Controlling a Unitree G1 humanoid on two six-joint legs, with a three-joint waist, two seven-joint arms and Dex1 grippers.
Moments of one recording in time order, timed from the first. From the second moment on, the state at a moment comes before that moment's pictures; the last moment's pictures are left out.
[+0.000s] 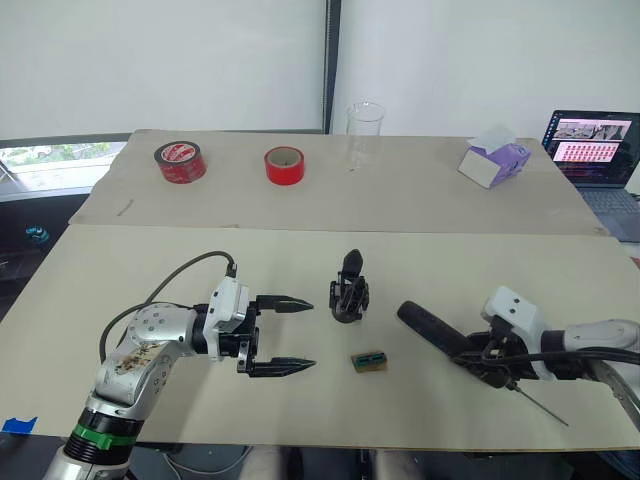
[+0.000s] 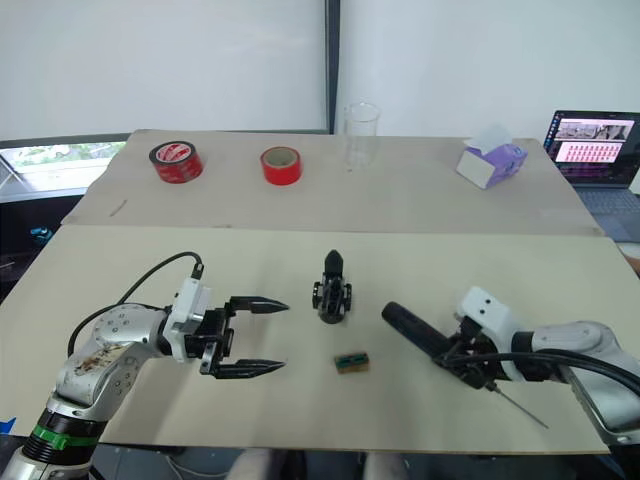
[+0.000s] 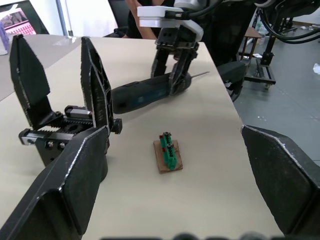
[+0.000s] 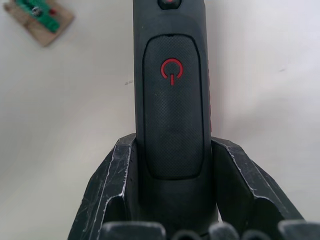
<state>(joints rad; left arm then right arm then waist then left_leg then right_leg) -0.19 0.62 -0.07 -0.27 -0.55 0.24 -1.28 -0.04 -1.03 -0.08 -0.36 0.37 0.83 0.99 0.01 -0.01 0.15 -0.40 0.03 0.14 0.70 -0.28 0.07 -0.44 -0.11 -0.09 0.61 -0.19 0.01</state>
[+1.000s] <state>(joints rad) -0.20 0.59 -0.16 -0.29 -0.54 0.25 -1.23 -0.69 -1.34 0.62 -0.47 0.20 1.22 1.22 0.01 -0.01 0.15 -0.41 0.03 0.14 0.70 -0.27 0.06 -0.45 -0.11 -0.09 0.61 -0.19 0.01</state>
